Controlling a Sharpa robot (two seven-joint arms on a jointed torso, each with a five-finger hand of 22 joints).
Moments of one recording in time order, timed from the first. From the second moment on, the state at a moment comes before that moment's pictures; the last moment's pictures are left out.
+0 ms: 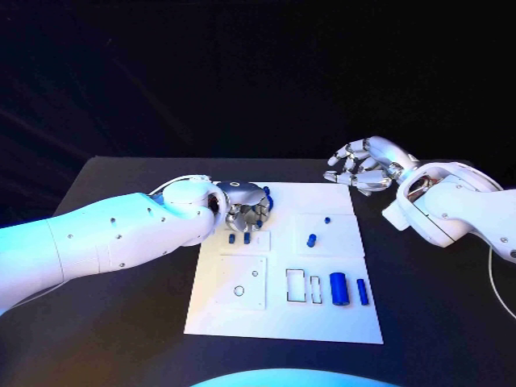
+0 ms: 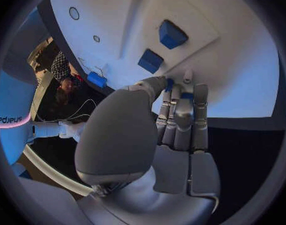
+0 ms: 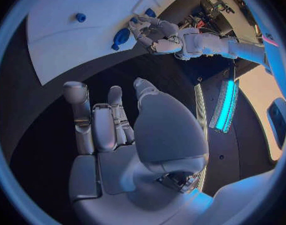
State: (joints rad) left arm 1.19 -0.64 -0.06 1.34 -1.61 -0.06 0.00; left_hand 1.54 -0.24 0.50 0.21 0.27 0.85 0.17 0.38 0.34 0.93 0.11 0.50 0.16 1.27 0.04 1.34 0.89 0.17 0.91 0.14 1.11 0.85; right arm 1.36 -0.88 -0.16 1.55 -0.96 -0.46 -0.03; right_hand 1.33 -0.11 0.11 0.29 0.34 0.73 0.16 0.43 0.38 0.98 0.08 0.92 0.80 1.46 0.01 1.31 1.21 0.12 1.25 0.11 0.82 1.15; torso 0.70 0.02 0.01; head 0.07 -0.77
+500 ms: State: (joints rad) left arm 1.19 -0.64 -0.06 1.34 -1.60 -0.06 0.00; left_hand 1.54 -0.22 0.51 0.17 0.26 0.92 0.15 0.39 0.35 1.01 0.08 0.50 0.16 1.32 0.02 1.39 0.95 0.17 0.98 0.13 1.18 0.93; right arm 1.36 -0.88 -0.16 1.55 -0.96 -0.46 -0.03; right_hand 1.33 -0.11 0.11 0.29 0.34 0.73 0.16 0.43 0.38 0.98 0.08 0.92 0.80 1.46 0.01 1.31 1.21 0.12 1.25 0.11 0.82 1.15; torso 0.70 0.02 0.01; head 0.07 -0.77
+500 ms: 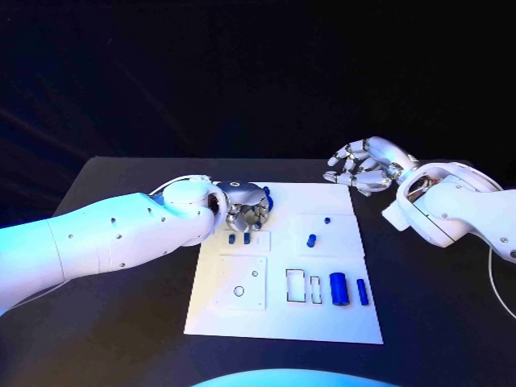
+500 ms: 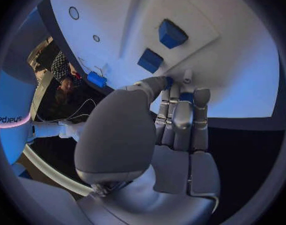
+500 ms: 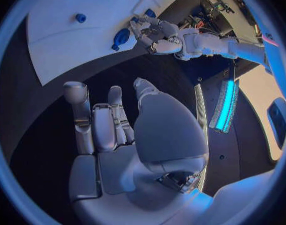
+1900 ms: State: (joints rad) left arm 1.18 -0.79 0.01 1.45 -1.48 -0.08 0.00; left_hand 1.52 -0.21 0.52 0.14 0.26 0.96 0.14 0.38 0.35 1.05 0.08 0.46 0.17 1.34 0.01 1.39 0.96 0.15 1.02 0.12 1.21 0.97; right arm 1.36 -0.88 -0.16 1.55 -0.96 -0.46 -0.03; right_hand 1.33 -0.11 0.11 0.29 0.34 0.73 0.16 0.43 0.38 0.98 0.08 0.92 0.79 1.46 0.01 1.30 1.21 0.12 1.25 0.11 0.82 1.15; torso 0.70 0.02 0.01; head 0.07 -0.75
